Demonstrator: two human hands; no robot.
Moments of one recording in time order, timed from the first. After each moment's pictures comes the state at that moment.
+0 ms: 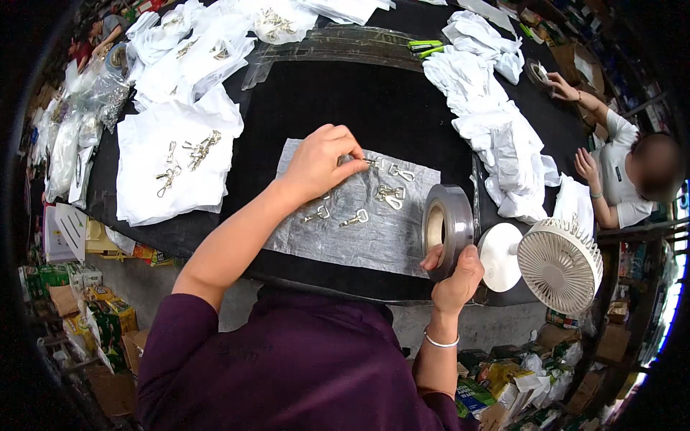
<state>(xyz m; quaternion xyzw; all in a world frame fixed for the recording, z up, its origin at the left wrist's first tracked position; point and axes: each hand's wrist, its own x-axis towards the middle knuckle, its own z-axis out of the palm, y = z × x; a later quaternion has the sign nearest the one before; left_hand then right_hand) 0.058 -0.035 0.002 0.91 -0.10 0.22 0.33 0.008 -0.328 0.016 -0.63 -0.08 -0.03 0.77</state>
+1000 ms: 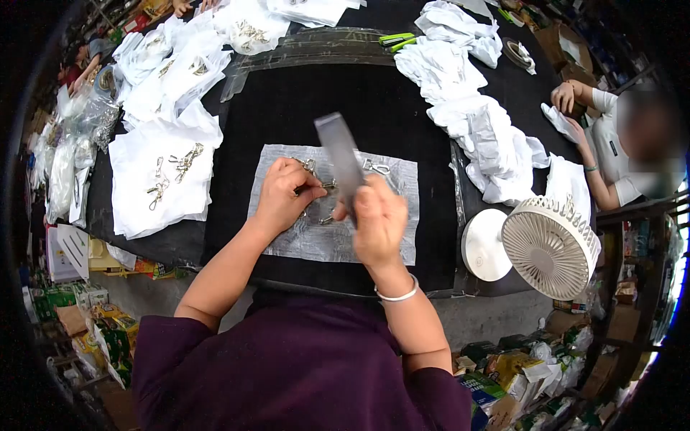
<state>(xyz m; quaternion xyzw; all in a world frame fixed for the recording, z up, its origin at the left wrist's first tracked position) 0.011 -0.047 -0.032 0.90 -0.05 0.25 0.35 0.036 -0.237 0.035 -0.60 -0.19 0.03 0.78</state>
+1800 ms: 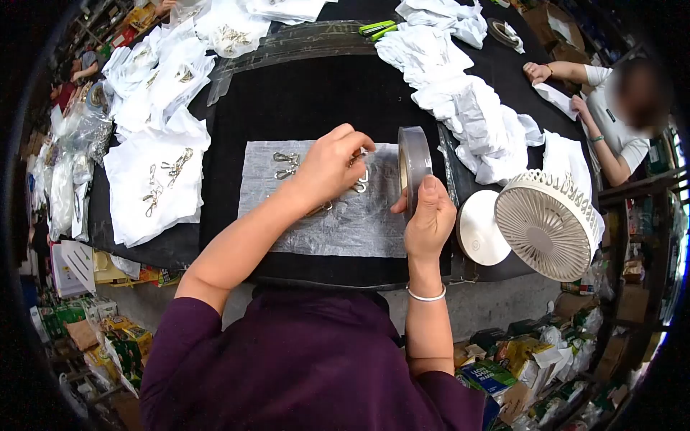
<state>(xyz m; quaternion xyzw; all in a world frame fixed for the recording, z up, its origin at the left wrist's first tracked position) 0.079 -0.120 0.011 0.91 -0.12 0.18 0.36 0.049 -0.309 0.024 -0.69 -0.06 -0.08 0.71</state>
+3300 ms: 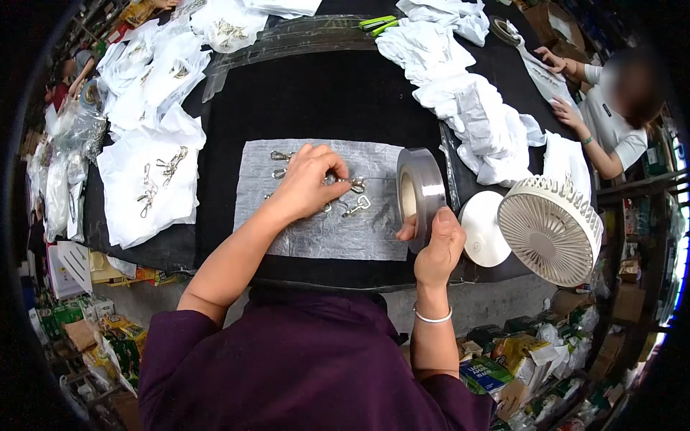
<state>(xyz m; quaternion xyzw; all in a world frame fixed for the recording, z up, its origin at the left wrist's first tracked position) 0.046 -0.095 -0.013 0.93 -0.09 0.13 0.33 0.025 -0.335 0.018 -0.66 -0.09 -0.05 0.74</state>
